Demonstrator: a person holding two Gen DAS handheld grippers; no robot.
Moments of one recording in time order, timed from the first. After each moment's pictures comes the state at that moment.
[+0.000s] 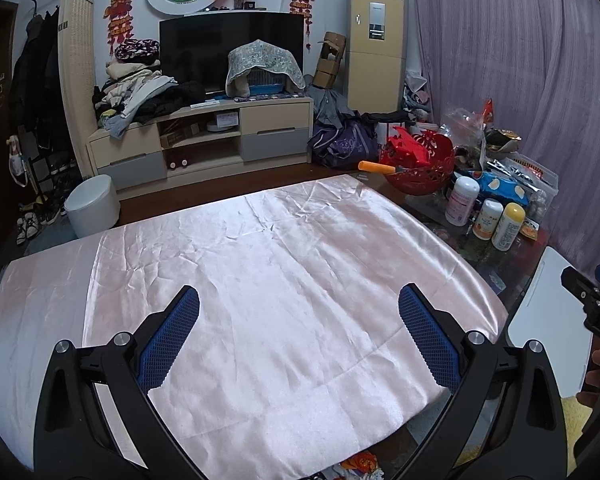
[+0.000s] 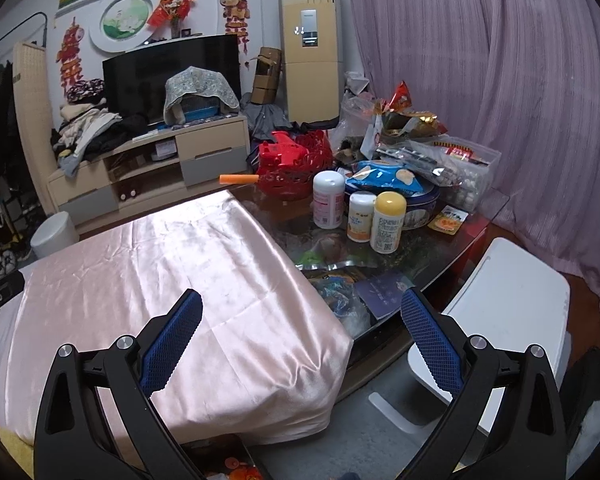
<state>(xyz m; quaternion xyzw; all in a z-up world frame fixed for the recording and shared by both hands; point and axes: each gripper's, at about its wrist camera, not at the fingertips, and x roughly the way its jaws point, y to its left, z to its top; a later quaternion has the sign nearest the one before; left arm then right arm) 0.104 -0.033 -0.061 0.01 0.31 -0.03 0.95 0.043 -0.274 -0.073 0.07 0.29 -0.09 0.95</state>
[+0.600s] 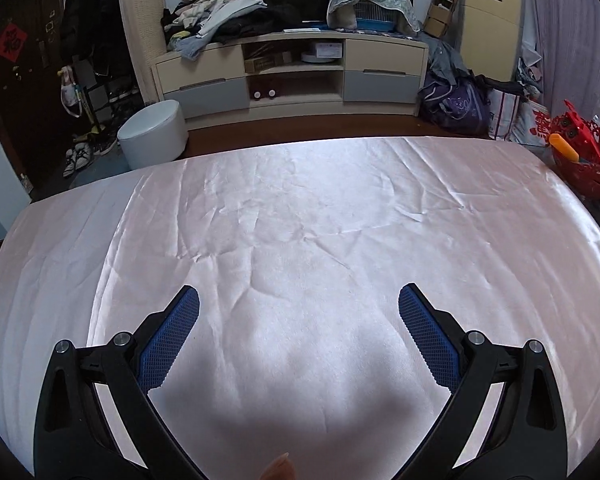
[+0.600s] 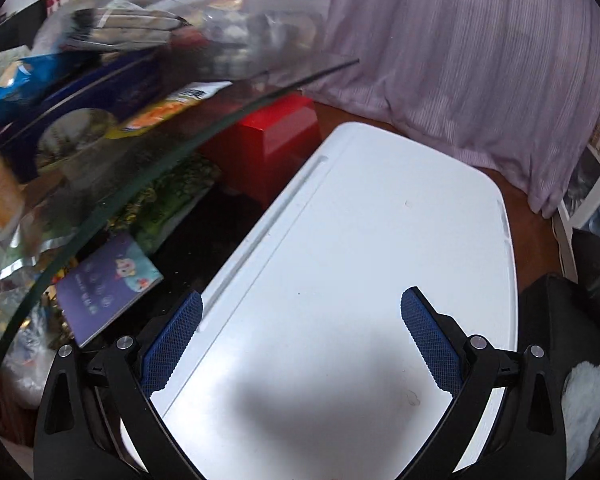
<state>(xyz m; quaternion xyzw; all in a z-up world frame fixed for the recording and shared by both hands) 0.271 0.124 -0.177 -0.02 0.40 0.12 0.91 0.114 -0.630 -0.268 0.15 0.40 -0.33 0.84</state>
